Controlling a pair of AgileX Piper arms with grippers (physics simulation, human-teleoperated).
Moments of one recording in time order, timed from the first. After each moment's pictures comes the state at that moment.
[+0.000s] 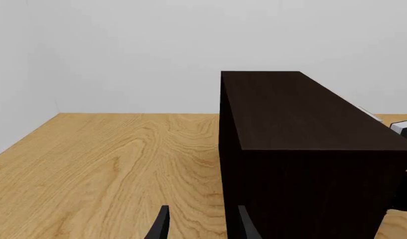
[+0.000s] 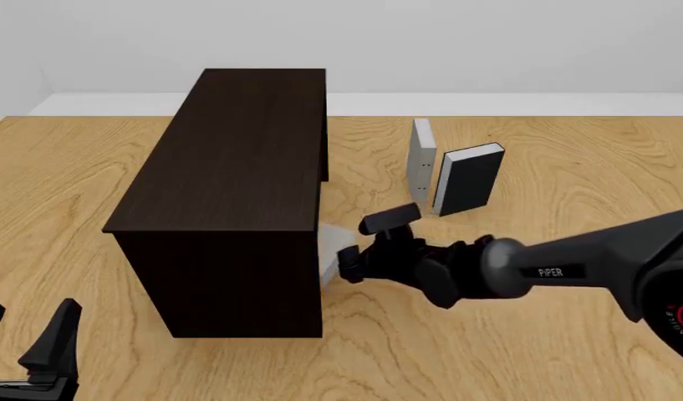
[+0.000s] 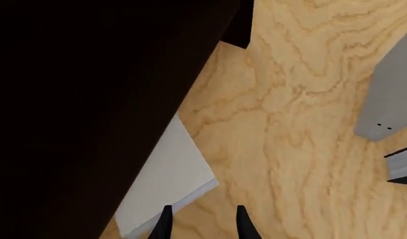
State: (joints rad) left arm 0.01 0.01 0.00 0.00 0.00; right arm 0.60 1.92 -0.93 -0.26 0.12
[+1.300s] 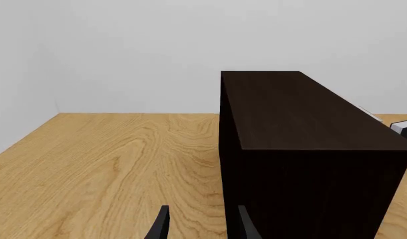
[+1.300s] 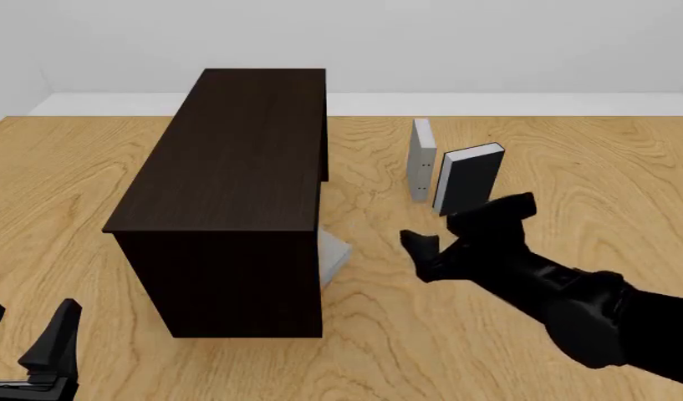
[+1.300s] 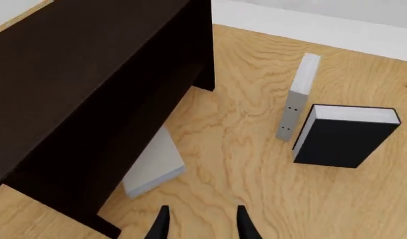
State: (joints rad) left arm 0.01 0.01 0.00 0.00 0.00; right arm 0.50 1.33 -0.55 -0.31 0.08
